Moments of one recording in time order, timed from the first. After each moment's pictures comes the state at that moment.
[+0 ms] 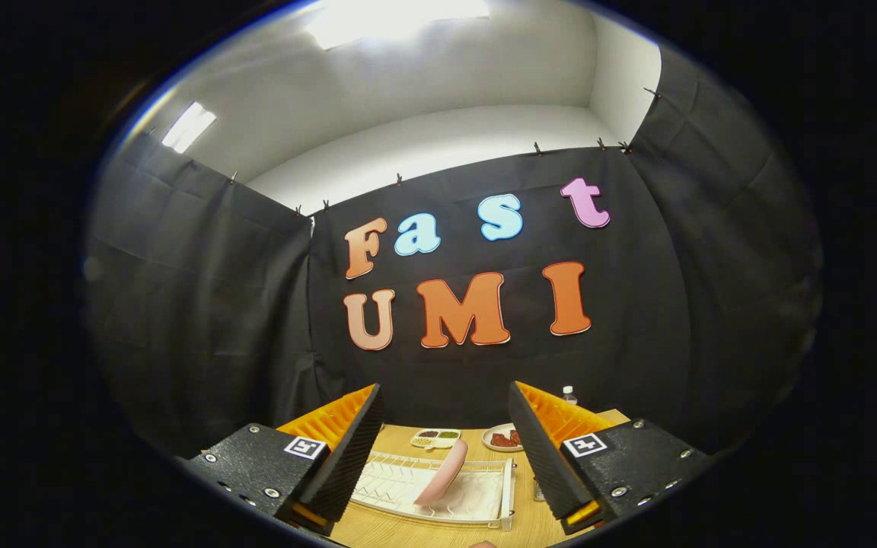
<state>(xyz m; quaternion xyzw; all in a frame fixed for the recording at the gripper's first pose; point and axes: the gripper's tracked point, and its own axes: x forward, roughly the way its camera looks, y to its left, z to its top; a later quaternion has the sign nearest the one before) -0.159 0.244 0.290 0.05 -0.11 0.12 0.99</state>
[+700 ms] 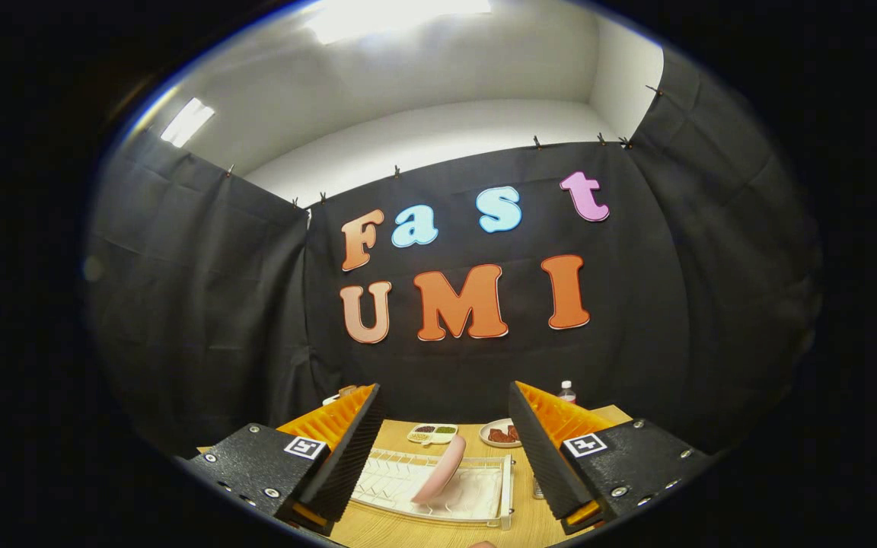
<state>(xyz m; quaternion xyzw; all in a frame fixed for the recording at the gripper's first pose) -0.150 0.248 0.282 0.04 -0.10 0.11 0.99</state>
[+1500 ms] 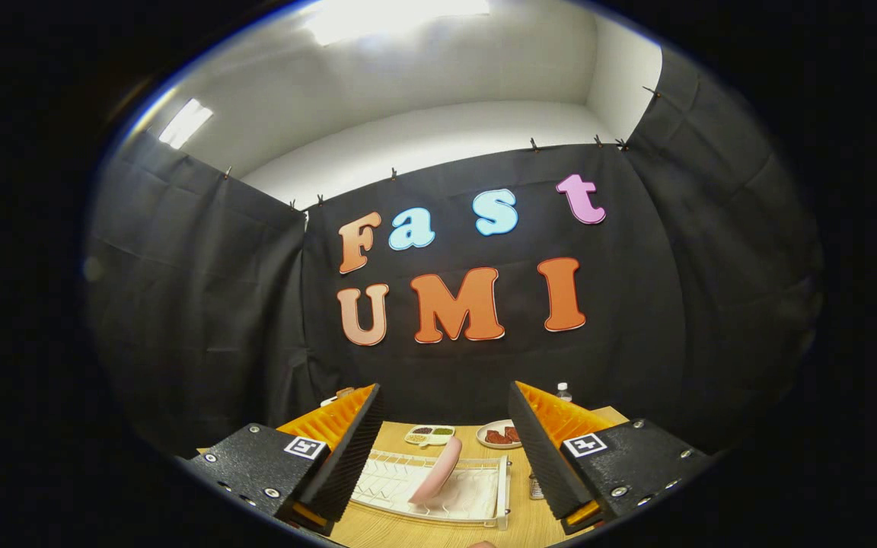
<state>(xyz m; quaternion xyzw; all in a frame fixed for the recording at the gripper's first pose) -0.152 0.240 0.283 0.04 -0.10 0.10 0.99</state>
